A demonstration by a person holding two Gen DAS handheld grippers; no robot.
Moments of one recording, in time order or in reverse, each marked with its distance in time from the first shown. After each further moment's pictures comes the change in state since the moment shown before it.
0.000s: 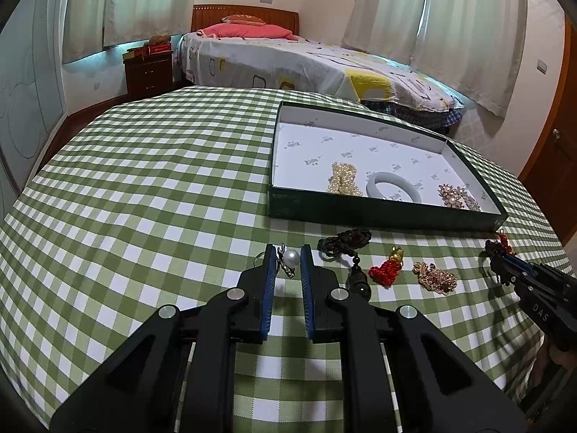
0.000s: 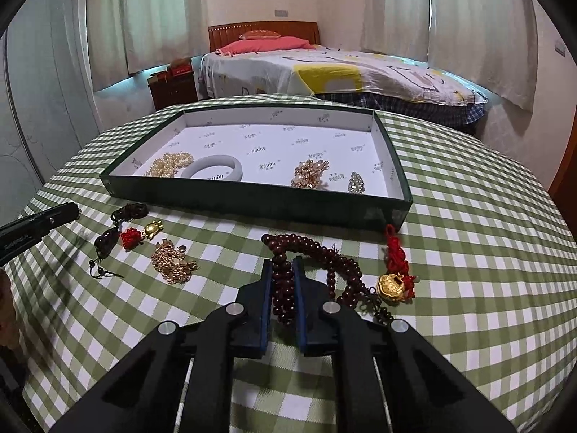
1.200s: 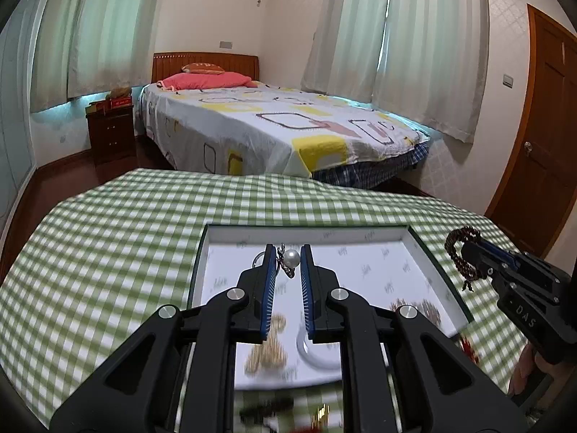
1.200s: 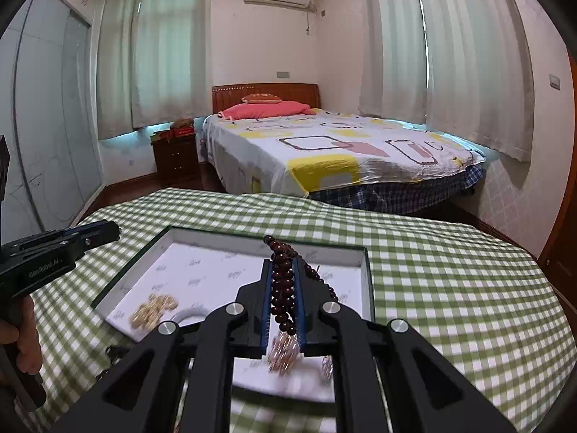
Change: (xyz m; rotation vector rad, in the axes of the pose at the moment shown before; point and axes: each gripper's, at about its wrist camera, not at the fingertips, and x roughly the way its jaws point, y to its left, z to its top) left arm 0.033 -0.065 0.129 0.090 -0.180 -0.116; right arm 0.002 -0.021 0.120 -0.012 -0.260 0.003
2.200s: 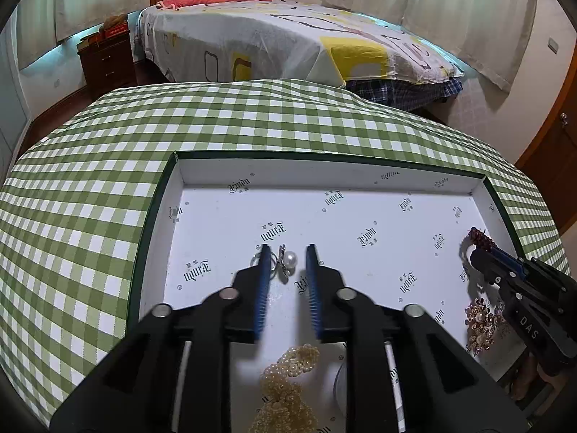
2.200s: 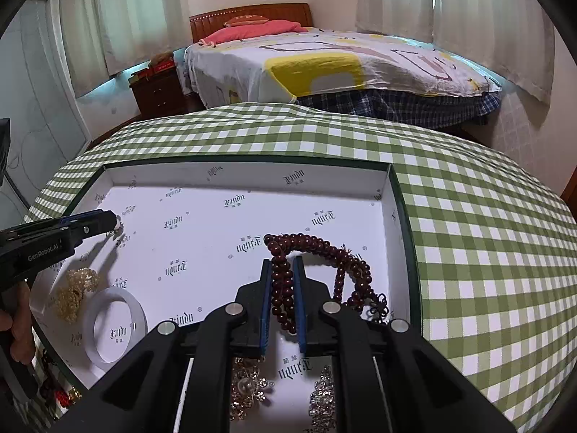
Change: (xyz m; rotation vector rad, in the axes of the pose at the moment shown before) left arm 0.141 0.018 -0.019 -0.038 0.366 0.047; right arm 0.115 -0.031 -0.030 0.069 0.344 0.015
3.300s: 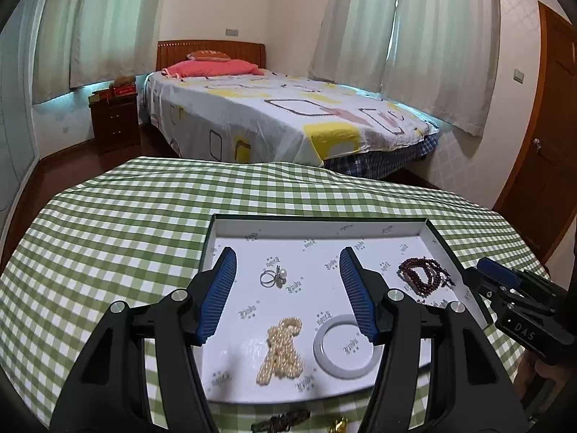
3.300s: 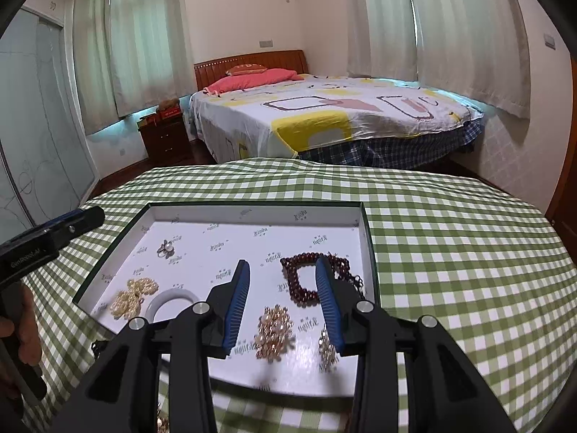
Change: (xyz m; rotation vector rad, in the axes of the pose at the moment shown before) left arm -0.124 -0.001 -0.036 0.019 -0.317 -0.024; right arm -0.093 0.012 -0.023 0.023 -0.205 0.005
